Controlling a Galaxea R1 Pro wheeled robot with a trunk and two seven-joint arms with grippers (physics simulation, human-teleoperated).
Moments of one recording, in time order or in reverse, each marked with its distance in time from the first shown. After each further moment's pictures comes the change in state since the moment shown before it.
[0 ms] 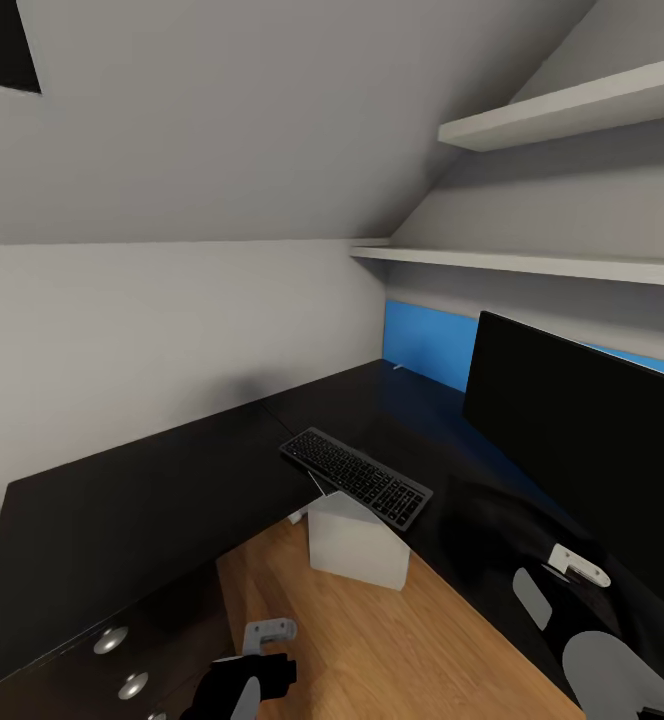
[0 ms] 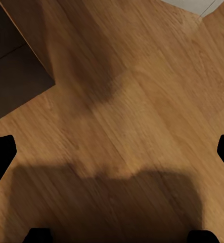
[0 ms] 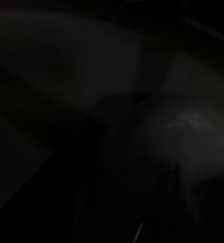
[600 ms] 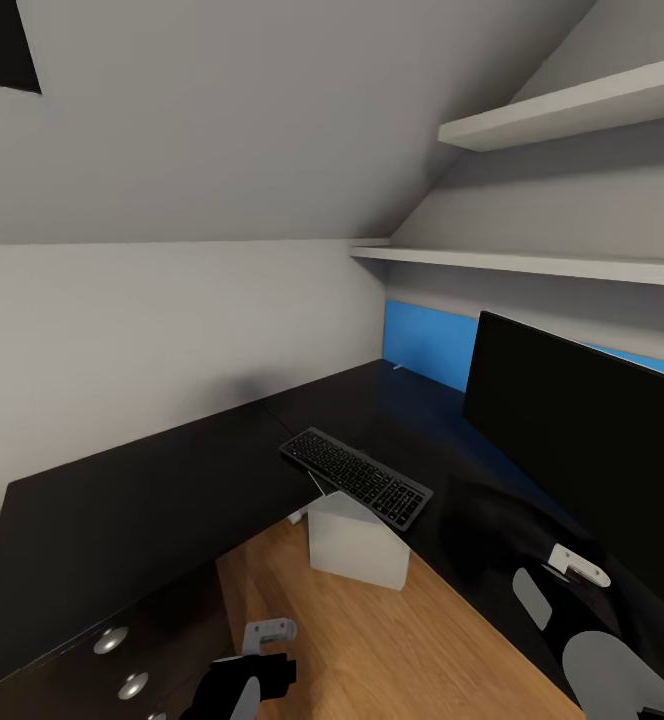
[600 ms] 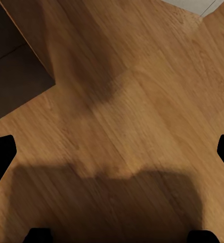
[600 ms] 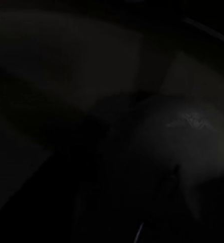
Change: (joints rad) left arm 0.000 0.000 0.001 0.001 0.000 0.000 0.000; right arm 0.000 0.000 0.000 0.001 0.001 -0.002 0.000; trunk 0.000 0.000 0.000
